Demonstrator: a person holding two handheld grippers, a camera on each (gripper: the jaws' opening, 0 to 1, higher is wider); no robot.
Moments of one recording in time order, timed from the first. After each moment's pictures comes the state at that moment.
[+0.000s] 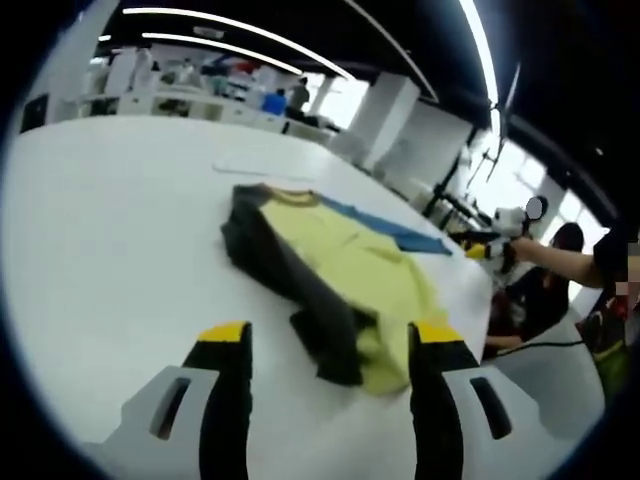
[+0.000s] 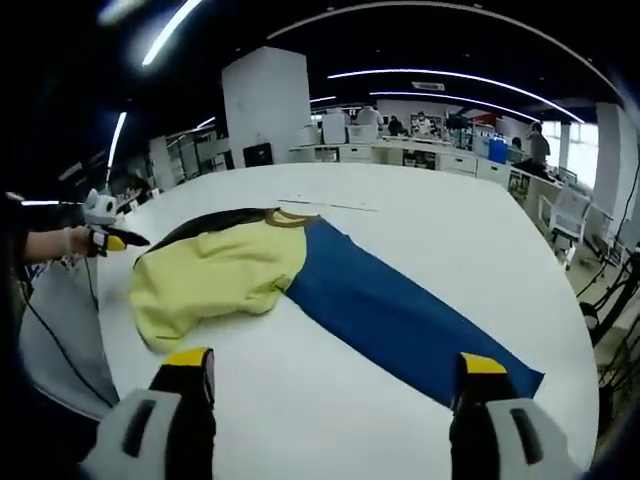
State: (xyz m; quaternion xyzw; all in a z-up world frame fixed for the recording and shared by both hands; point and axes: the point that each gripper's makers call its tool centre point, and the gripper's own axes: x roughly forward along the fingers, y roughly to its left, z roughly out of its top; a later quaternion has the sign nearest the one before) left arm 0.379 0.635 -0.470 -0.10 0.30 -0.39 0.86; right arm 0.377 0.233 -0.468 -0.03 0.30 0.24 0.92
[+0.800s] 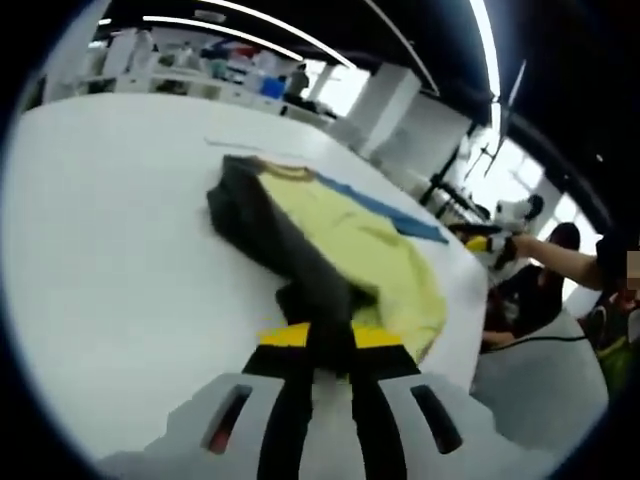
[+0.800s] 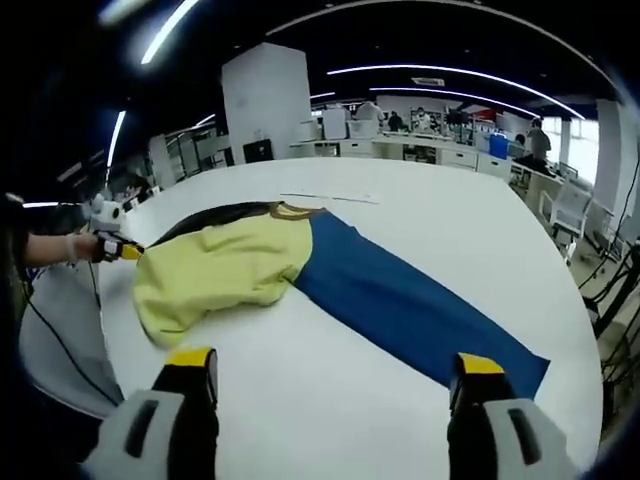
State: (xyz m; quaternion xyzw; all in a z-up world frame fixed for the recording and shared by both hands) left arm 0.375 0.618 -0.495 -0.13 0.33 -0.40 0.84; right arm 0.371 0.224 -0.480 -0.04 0.31 0.23 0.92
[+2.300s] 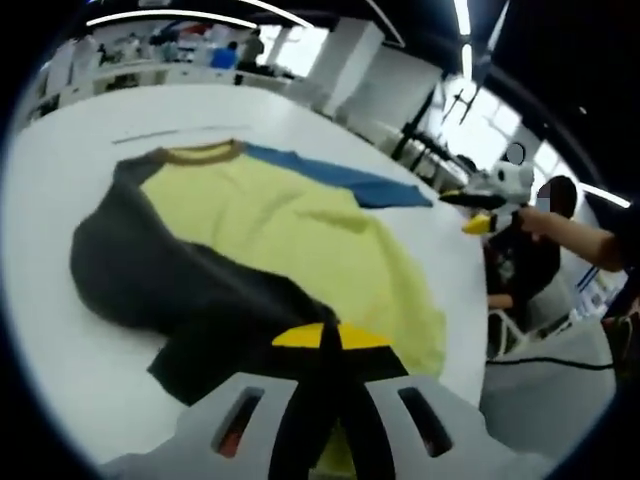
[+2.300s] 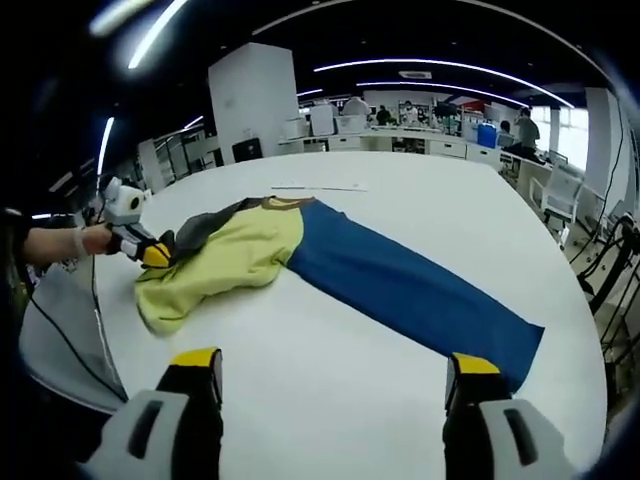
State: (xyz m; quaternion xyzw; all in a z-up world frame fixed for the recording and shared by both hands) left arm 0.391 0.509 -0.512 -0.02 0.36 -0.48 0.80; right arm 0.353 0.212 -0.490 -0.02 0.32 0.21 0.92
